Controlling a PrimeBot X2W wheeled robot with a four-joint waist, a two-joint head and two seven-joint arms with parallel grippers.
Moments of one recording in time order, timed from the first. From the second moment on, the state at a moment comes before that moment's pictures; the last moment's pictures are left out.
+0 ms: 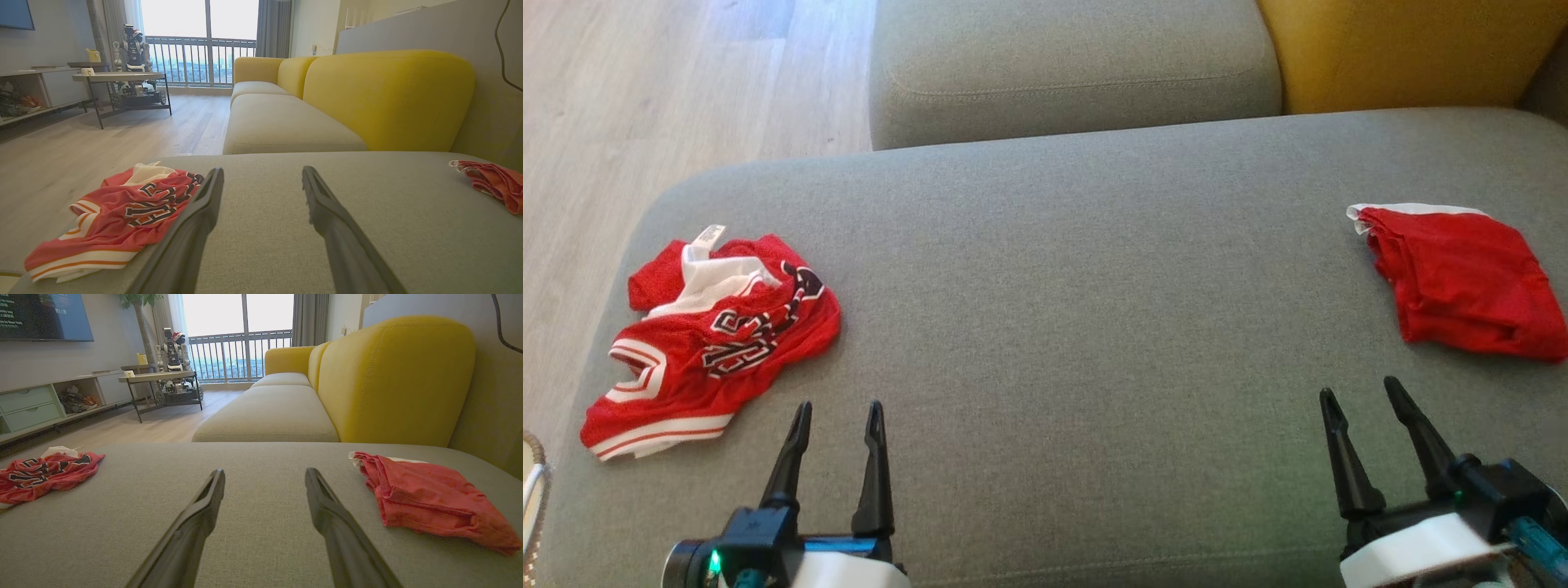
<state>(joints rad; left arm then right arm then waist) 0.20 0.06 -0.24 -0.06 -0.11 0.14 -0.26 0.13 -0.04 -0.08 0.07 0.09 0.13 -0.25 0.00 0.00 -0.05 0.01</state>
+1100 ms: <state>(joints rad) 0.23 0.06 -0.24 -0.05 -0.11 0.14 -0.26 0.16 -0.04 -0.04 0.06 0.12 0.13 -0.25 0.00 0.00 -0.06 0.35</state>
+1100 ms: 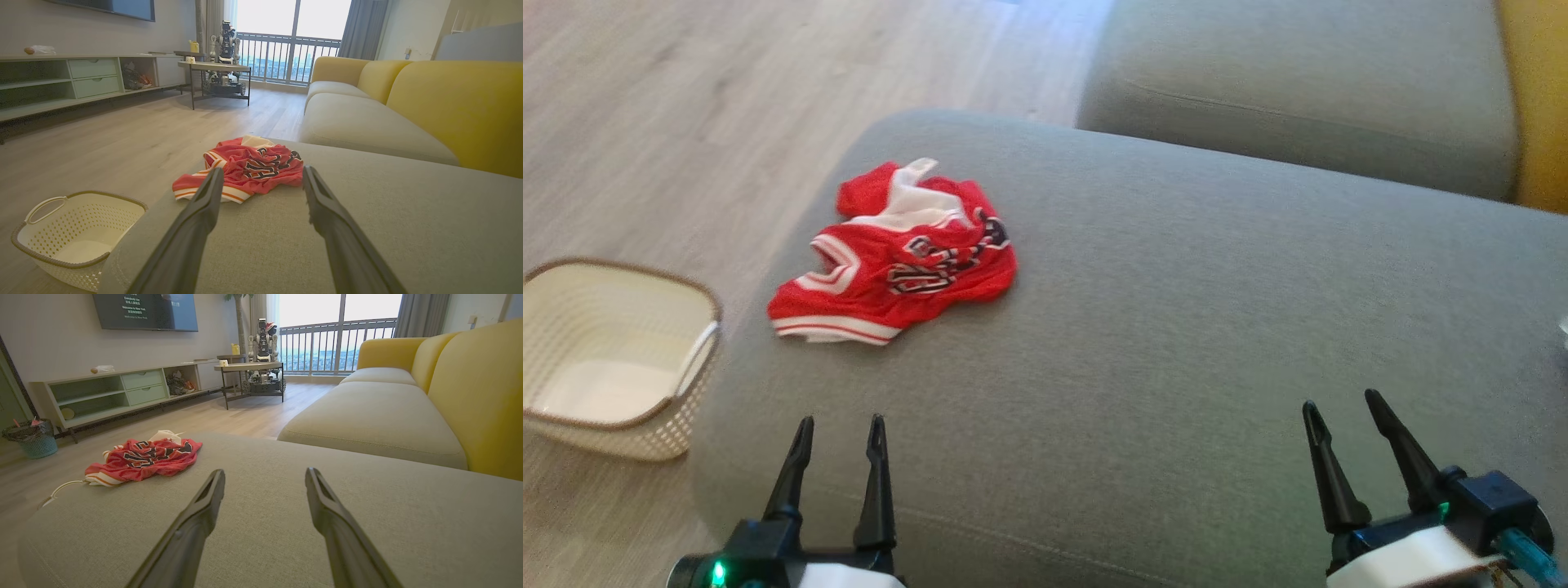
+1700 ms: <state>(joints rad) 0.10 0.11 -0.16 -0.02 -0.11 0.06 -0.26 0.16 -0.04 -0.02 0.06 0.08 0.13 -0.25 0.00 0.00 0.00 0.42</state>
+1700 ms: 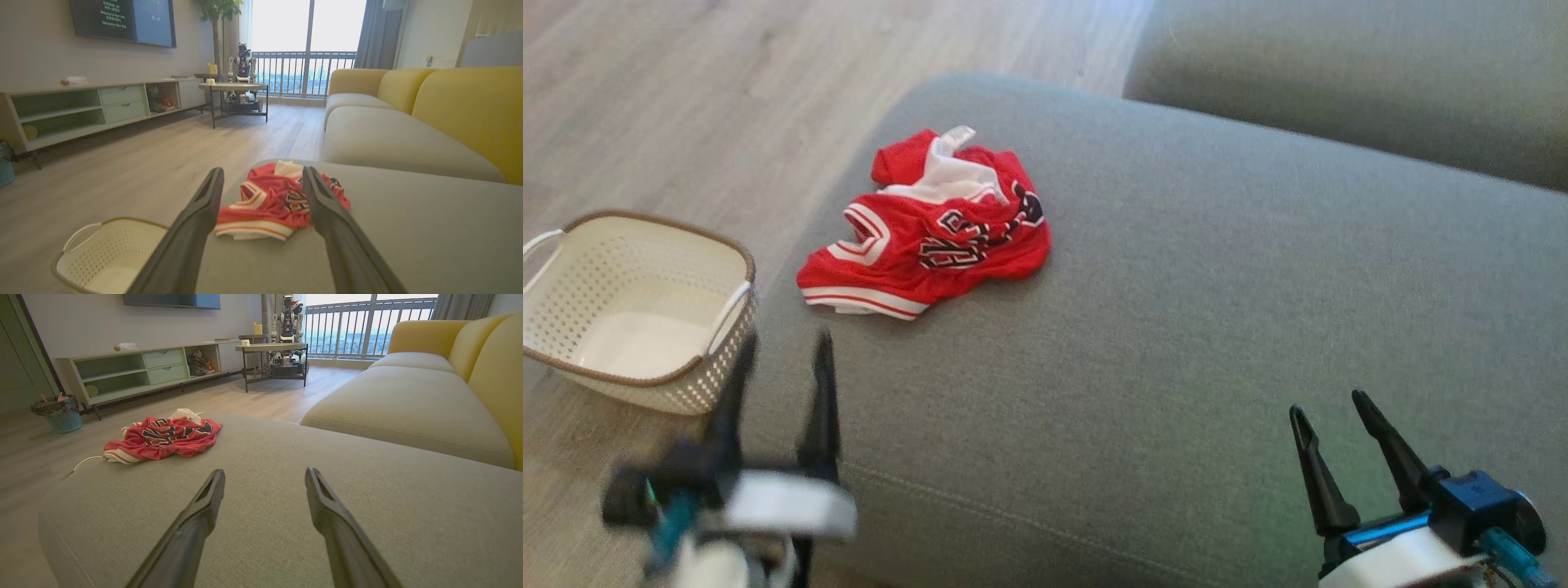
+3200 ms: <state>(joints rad) -0.97 0.22 -0.38 0.96 -0.51 -0.12 0.08 -0.15 -0.04 -0.08 -0.02 -0.09 0.13 -0.25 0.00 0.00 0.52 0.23</state>
